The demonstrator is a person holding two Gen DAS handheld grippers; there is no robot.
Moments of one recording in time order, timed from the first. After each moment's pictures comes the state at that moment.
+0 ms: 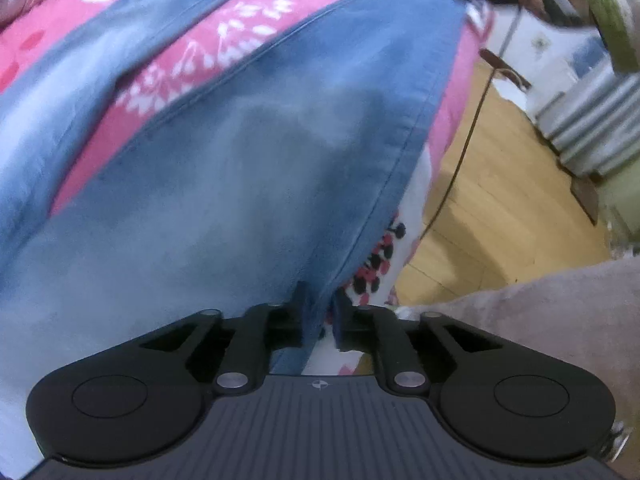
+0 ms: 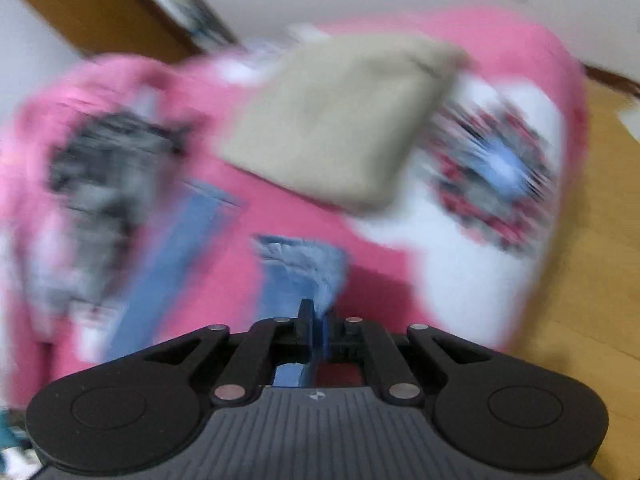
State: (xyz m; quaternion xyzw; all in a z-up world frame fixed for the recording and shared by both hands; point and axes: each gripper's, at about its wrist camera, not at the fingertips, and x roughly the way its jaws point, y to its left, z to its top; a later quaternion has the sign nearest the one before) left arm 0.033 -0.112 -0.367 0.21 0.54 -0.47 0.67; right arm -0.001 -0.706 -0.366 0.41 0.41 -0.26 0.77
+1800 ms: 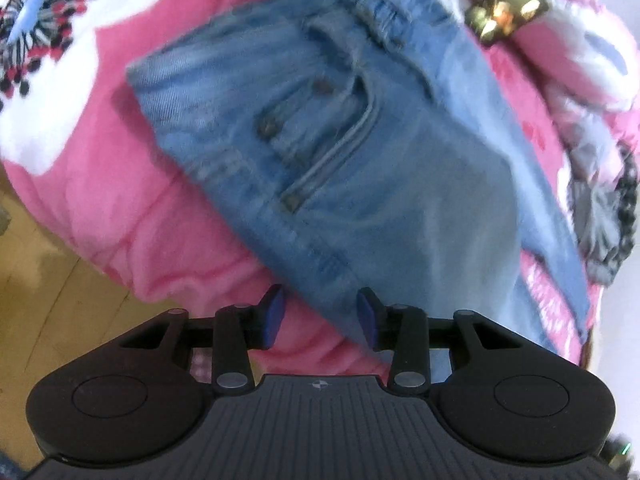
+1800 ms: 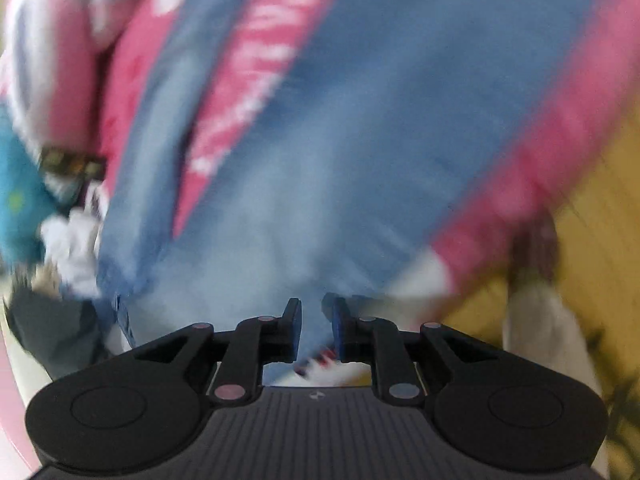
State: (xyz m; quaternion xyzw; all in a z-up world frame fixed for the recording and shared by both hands) left arm 0.008 0.173 -0.373 -0.35 0.55 0.04 0.75; right arm -0.029 -0.392 -0.378 0.47 0.62 -0.04 0.63
